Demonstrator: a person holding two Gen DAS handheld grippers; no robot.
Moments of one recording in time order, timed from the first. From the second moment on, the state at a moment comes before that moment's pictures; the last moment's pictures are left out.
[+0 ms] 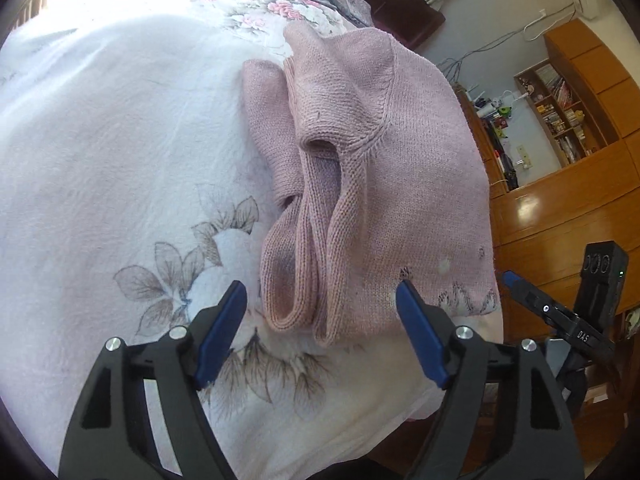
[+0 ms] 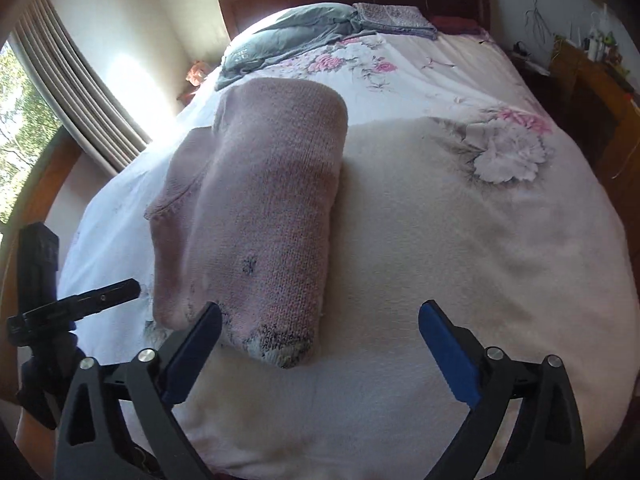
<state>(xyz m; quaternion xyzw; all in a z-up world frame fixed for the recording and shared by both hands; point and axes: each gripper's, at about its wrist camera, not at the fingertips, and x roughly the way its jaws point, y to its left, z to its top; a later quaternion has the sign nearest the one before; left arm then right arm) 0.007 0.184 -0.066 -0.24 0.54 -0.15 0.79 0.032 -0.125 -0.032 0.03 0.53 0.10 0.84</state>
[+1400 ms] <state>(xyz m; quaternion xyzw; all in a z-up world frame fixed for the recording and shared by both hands) -0.051 0.156 0.022 -0.08 0.52 -0.03 0.85 -0.015 -0.097 0.029 -0.01 0.50 0.04 0.86</state>
